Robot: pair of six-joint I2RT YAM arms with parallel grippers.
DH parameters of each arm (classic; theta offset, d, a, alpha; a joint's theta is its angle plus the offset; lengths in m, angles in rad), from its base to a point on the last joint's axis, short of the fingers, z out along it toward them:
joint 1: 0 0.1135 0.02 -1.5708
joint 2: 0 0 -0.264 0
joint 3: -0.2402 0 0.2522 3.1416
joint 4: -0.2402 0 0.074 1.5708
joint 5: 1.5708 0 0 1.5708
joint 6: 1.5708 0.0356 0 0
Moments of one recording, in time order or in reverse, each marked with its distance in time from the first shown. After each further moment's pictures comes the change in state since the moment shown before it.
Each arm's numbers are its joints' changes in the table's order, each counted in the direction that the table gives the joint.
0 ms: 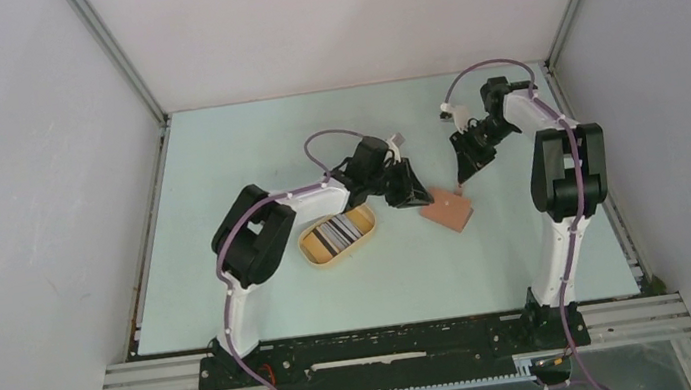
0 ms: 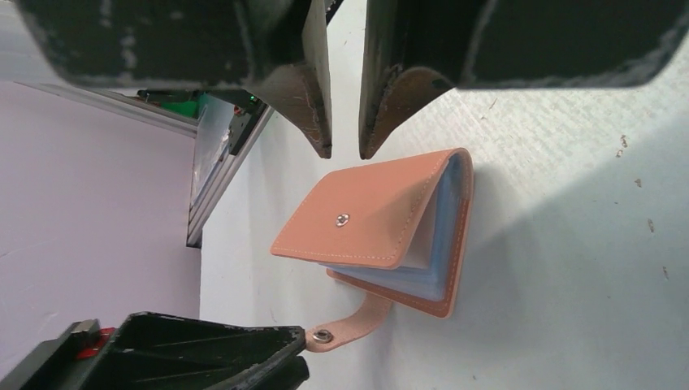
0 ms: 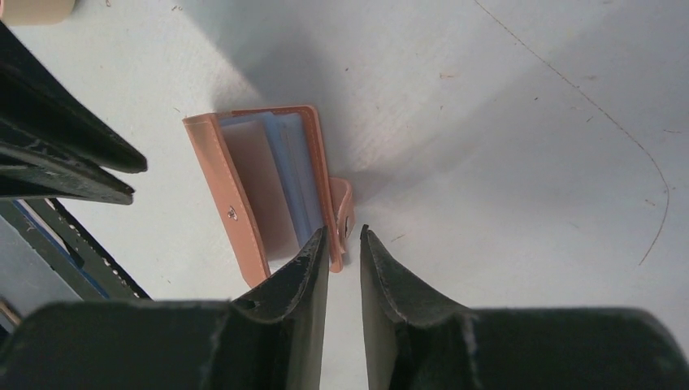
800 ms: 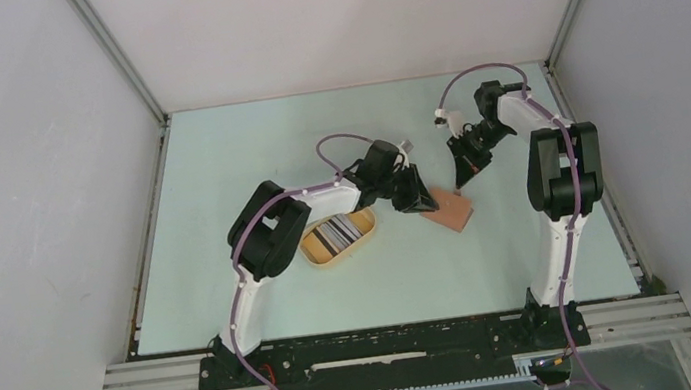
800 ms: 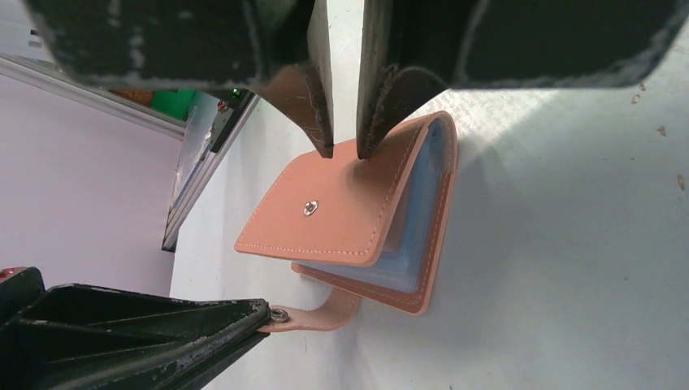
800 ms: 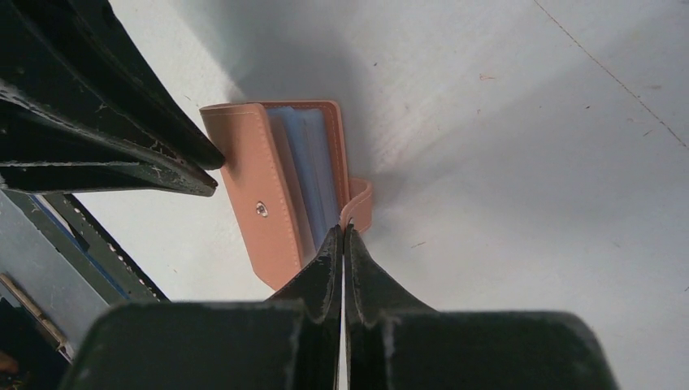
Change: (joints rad) left arm -0.023 0.112 -0.078 -0.034 0.009 0.002; right arm 0.031 0.023 -0.004 -0.038 0.000 -0.024
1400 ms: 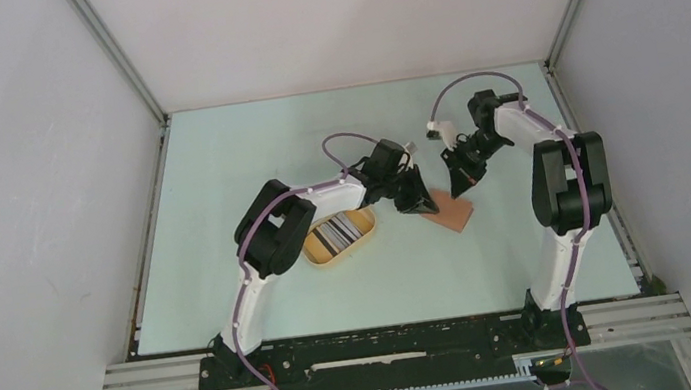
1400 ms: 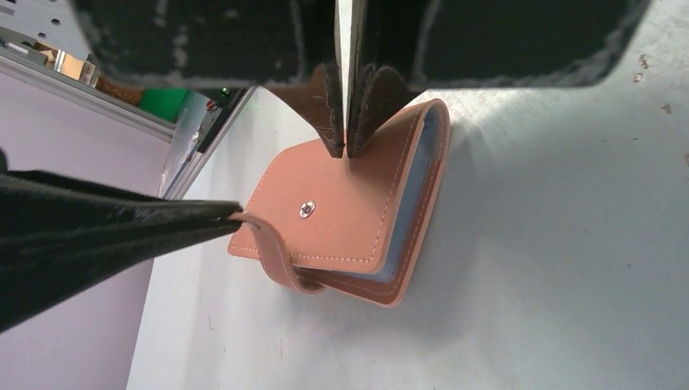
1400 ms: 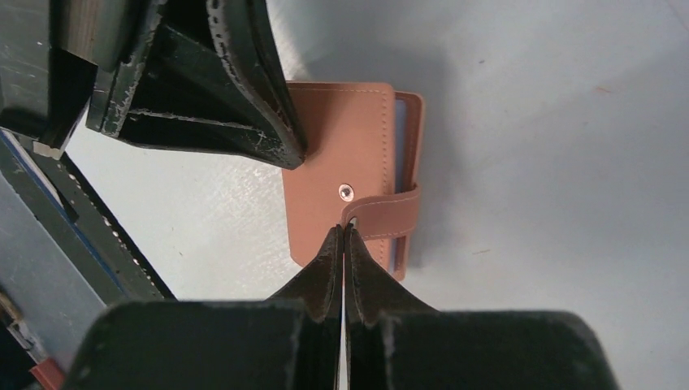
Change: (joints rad) left arm -0.008 0.051 -0.076 -0.092 -0.005 0.023; right arm 0.043 -0.119 0.133 0.029 -0.038 -0.080
